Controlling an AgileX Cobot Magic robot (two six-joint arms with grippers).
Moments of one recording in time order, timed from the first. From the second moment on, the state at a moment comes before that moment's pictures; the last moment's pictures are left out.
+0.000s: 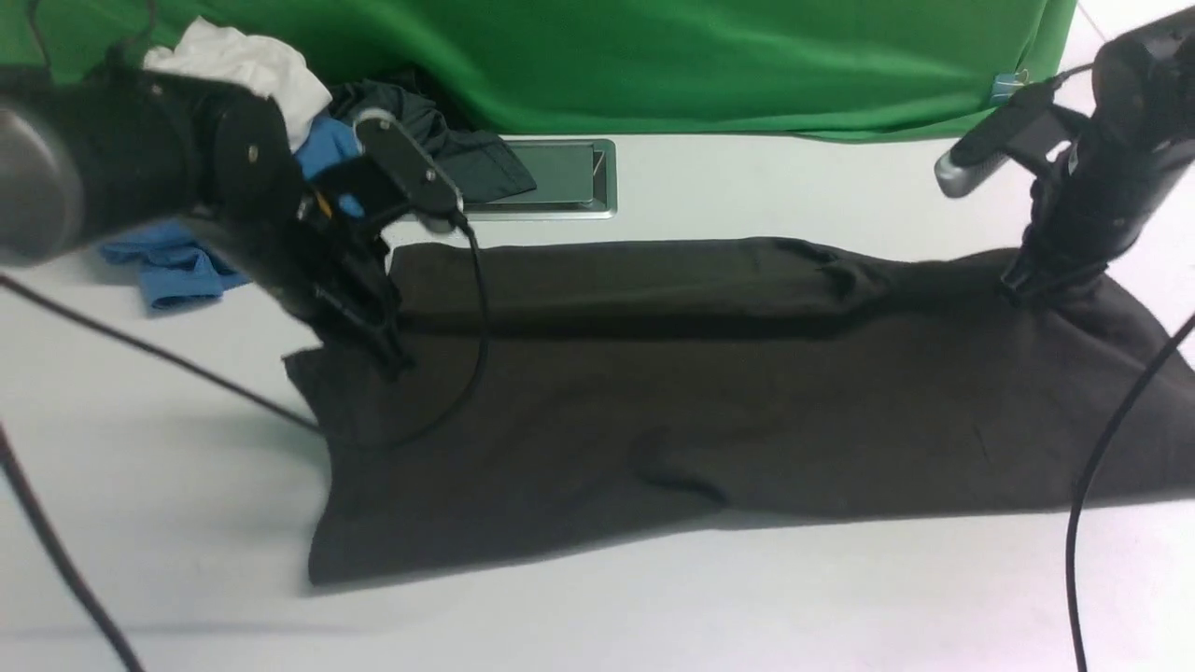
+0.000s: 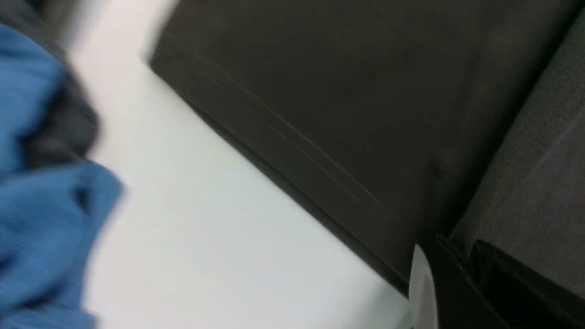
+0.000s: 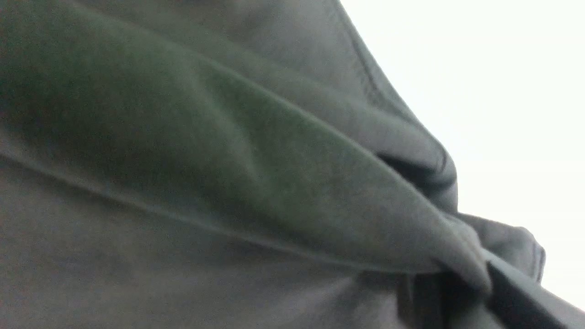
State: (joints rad) right arm 0.07 2.02 -1.54 -0.28 0.89 -0.33; left arm -0.20 1.76 -1.26 0.02 0.70 0.68
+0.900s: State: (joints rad) right arm 0.06 2.04 -1.64 -0.24 0.83 -0.20; left arm -0.16 1.94 -1.37 0.15 0.34 0.68
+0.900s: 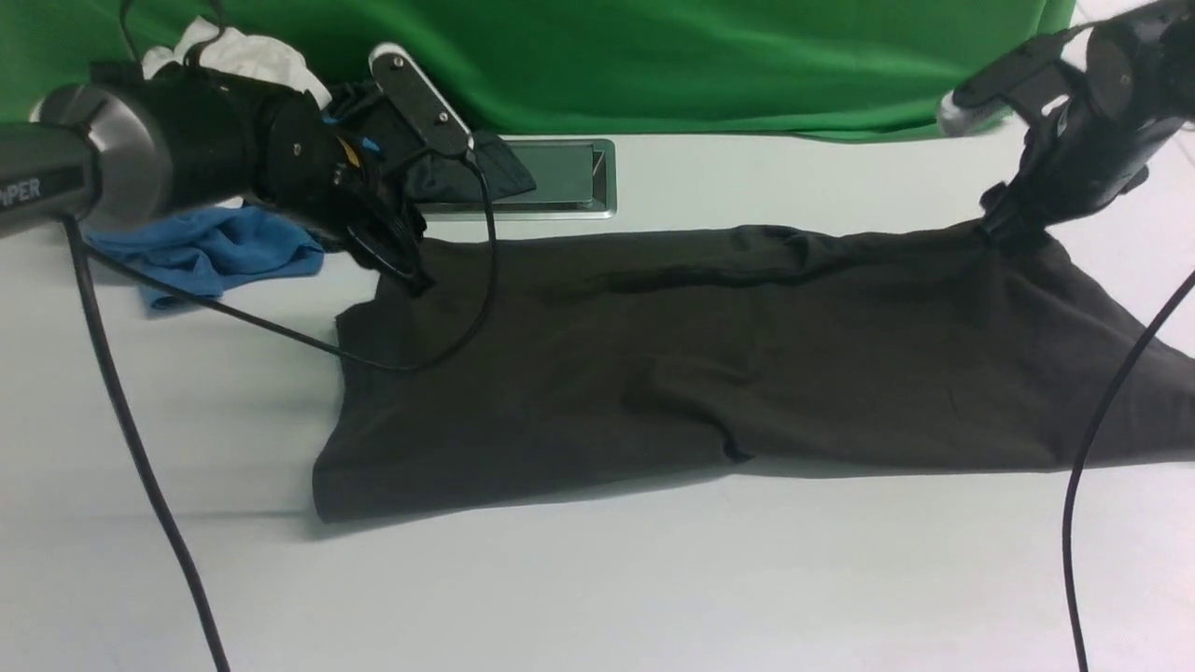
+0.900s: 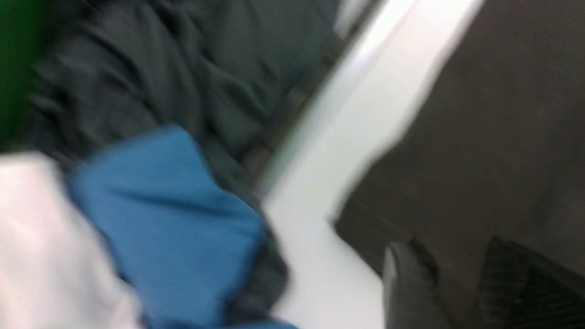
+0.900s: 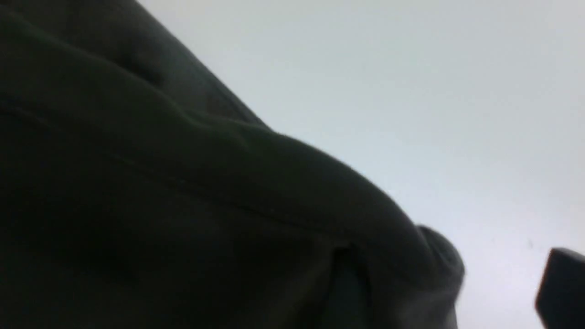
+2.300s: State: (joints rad) right arm 0.11 1.94 -1.62 0.39 0.62 -0.56; left arm 0.02 1.94 -1.40 -0.44 0.80 0.88
